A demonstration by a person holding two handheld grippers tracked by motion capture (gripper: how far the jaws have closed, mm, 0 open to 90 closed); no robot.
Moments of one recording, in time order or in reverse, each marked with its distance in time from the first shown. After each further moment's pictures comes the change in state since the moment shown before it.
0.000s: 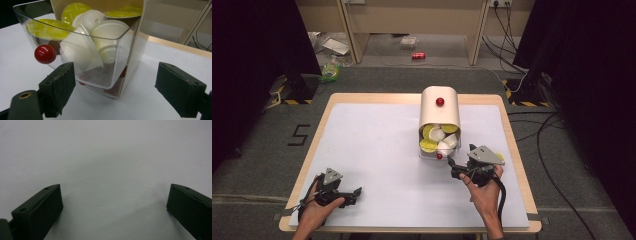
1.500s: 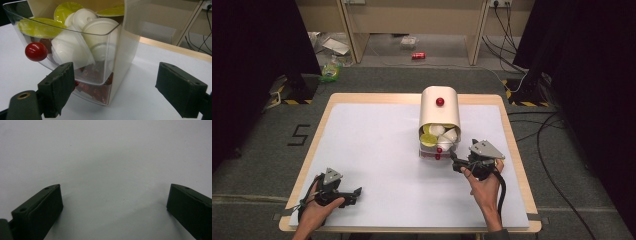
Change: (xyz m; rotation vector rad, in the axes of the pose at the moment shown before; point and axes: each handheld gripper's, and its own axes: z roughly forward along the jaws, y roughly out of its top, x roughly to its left) left arm 0.000 0.000 0.000 -0.001 0.000 -0.001; right arm -0.013 0.004 0.013 -0.004 -0.042 0.011
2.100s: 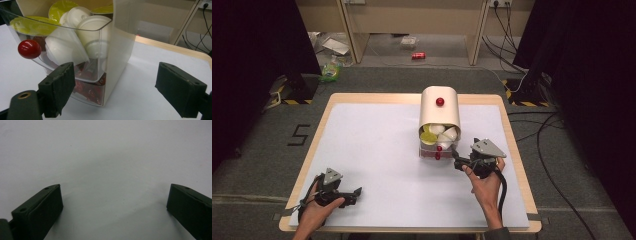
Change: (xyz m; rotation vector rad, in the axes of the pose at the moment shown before) left arm 0.000 0.000 0.000 -0.001 0.001 0.001; right arm -0.006 -0.001 0.003 -0.002 -0.016 0.011
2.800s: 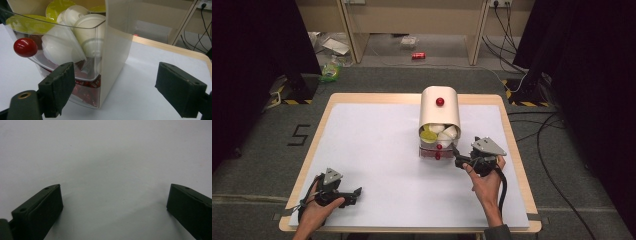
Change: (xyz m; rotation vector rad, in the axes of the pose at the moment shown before) left arm 0.000 0.000 0.000 0.000 0.000 0.000; right arm -0.004 0.001 0.004 0.002 -0.009 0.000
